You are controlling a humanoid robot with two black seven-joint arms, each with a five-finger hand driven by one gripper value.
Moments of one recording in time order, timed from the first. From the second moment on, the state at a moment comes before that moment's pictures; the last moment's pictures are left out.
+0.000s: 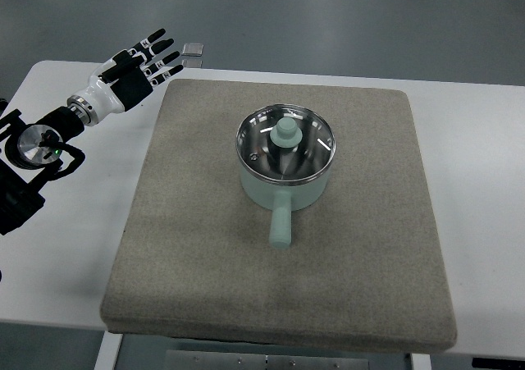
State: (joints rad) left arm -0.81 0.37 -0.77 -0.64 -0.08 -0.46 0.02; right arm 0.03 0.00 -0.05 0.16 0.03 -0.02 0.13
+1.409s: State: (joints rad) left arm -0.94 0.45 -0.76 -0.87 0.85 -0.54 -0.09; right arm 0.03 0.00 -0.05 0.16 0.03 -0.02 0.13
